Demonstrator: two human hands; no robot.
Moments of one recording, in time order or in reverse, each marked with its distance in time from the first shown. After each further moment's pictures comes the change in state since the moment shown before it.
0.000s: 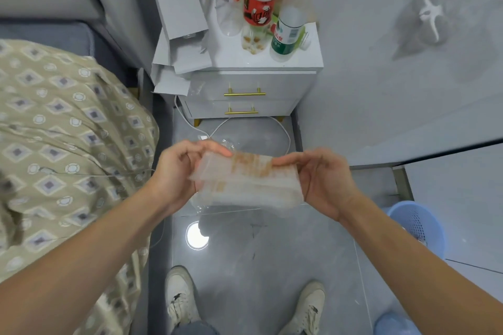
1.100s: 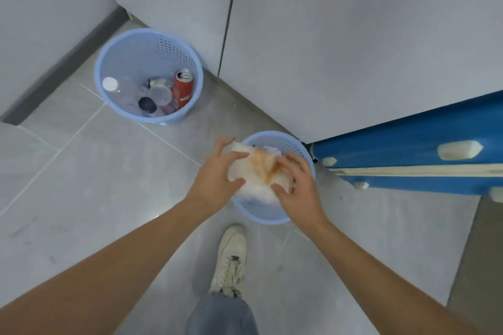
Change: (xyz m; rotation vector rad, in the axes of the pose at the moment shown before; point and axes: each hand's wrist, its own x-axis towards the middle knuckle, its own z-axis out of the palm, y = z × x) left_hand 0.016 -0.629 0.490 1.218 -0.827 0.254; right_hand -0.426 0.457 -0.491 -0.438 1.256 -0.168
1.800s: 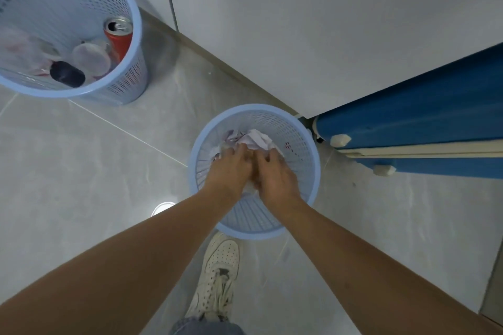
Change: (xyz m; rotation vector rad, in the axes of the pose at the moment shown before) left_hand 0.091 -0.065 0.150 0.972 -0.392 -0.058; right_hand 0.078 0.147 0.087 -0.683 -0.152 -0.001
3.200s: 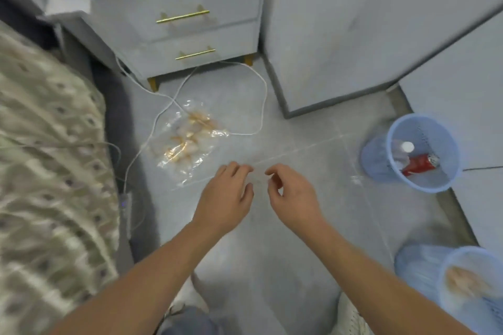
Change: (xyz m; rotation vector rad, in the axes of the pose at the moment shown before) left_hand -0.569 -0.447 0.033 -0.705 0.766 -0.650; right_hand -0.202 -0.649 -0.019 0.209 -0.049 -0.742
